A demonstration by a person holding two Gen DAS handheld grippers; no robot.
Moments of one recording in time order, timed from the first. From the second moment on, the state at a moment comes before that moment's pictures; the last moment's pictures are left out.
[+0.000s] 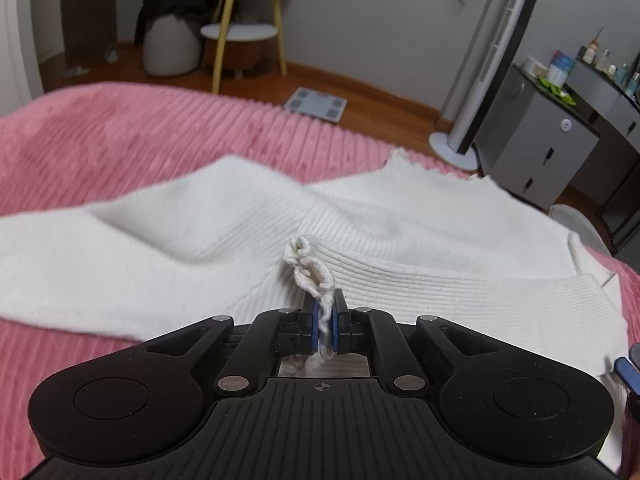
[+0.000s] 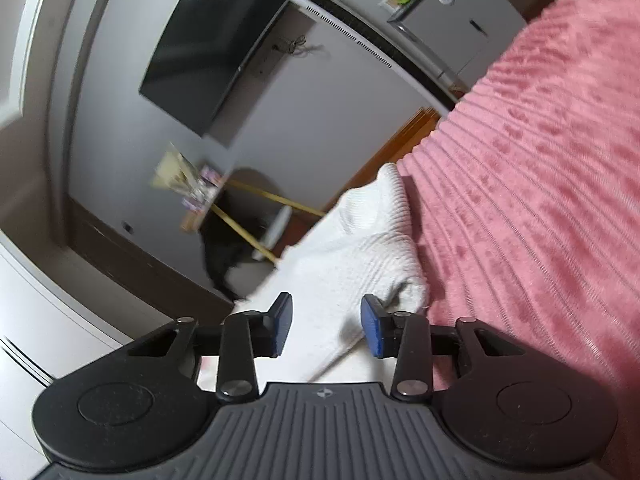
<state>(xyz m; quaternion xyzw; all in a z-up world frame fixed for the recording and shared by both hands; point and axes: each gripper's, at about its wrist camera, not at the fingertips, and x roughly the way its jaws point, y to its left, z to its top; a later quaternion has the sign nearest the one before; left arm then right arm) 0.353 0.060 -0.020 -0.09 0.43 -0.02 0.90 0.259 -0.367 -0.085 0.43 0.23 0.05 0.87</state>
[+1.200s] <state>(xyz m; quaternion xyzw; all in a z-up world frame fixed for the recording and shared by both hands) 0.260 0.392 -0.043 -0.41 0.27 0.33 0.81 0.256 -0.288 -0.067 0.11 0.27 0.00 0.96</state>
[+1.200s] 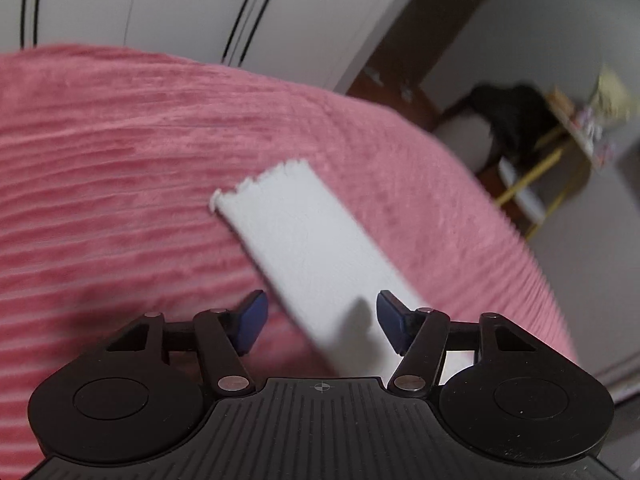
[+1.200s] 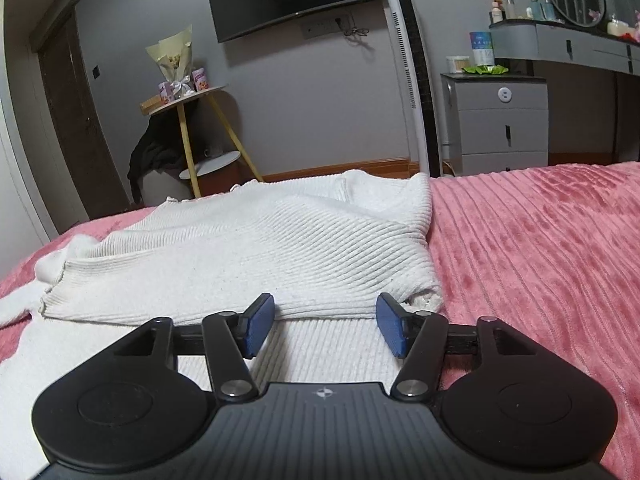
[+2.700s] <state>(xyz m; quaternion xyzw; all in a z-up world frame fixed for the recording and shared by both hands) 0.310 0.087 -0.019 -0.19 0.33 0.03 0.92 0.255 -0.300 -0.069 0.16 0.26 0.02 0.95</state>
